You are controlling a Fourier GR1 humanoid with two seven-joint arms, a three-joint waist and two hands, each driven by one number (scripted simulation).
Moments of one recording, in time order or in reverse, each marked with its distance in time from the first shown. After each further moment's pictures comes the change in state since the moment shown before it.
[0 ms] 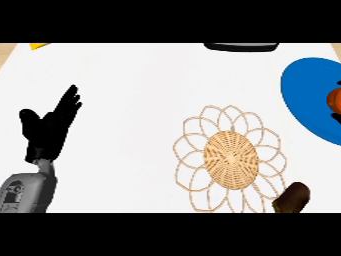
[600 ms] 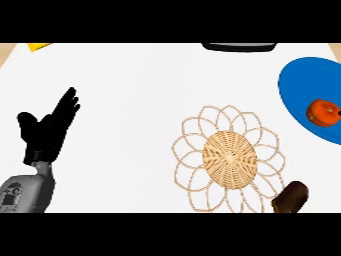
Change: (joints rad) left arm 0.014 0.005 0.011 0.015 0.003 -0.013 -0.025; right arm -0.121 -0.049 -0.088 0.180 -0.097 0.125 -0.321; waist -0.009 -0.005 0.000
